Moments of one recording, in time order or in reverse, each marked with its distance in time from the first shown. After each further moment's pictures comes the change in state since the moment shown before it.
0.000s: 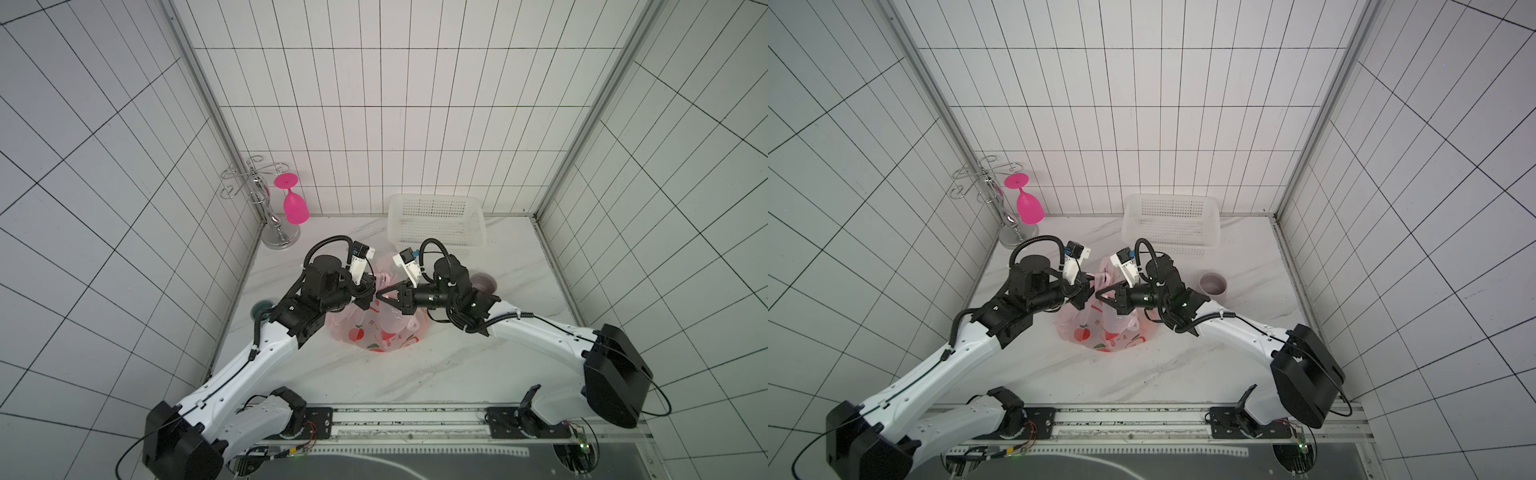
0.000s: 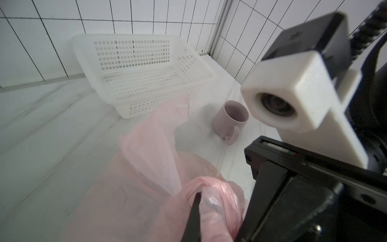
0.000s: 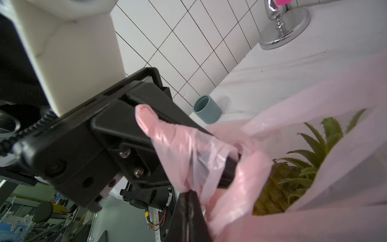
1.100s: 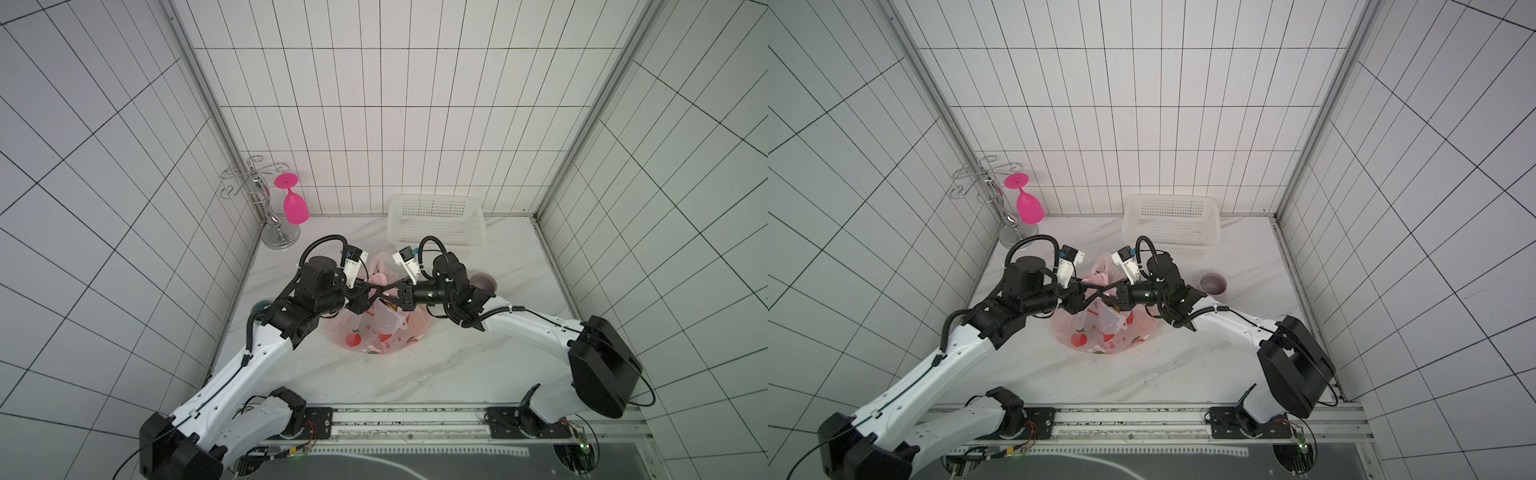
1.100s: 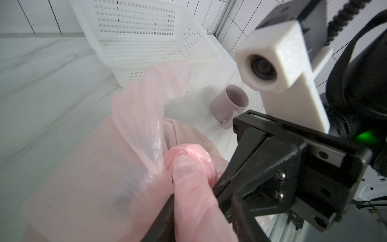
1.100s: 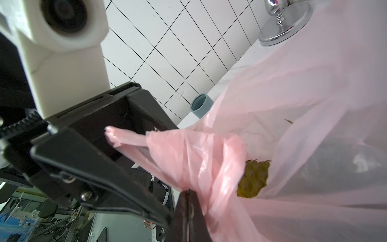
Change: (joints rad) left arm 0.045 -0.029 0.020 -0.131 0.055 -0.080; right arm -0.045 0.043 0.001 0.047 -0.066 0.001
